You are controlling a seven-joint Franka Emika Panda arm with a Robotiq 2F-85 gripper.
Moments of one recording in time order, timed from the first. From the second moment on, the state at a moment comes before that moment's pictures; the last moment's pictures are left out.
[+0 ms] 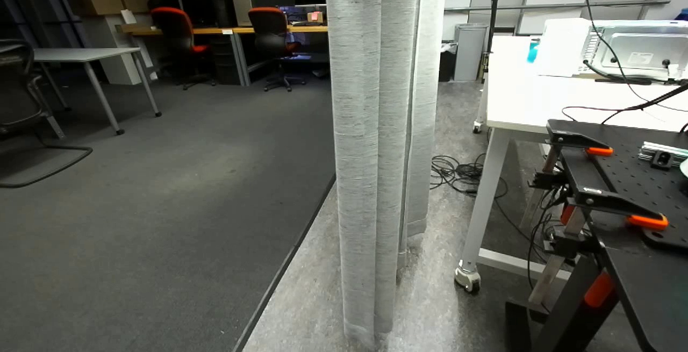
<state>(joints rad) -0.19 -0.29 0.09 -2.45 -0.26 2.95 -0.09</state>
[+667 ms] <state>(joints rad) -0.28 -0.07 -0.19 -2.17 -0.09 2.93 -0.09</state>
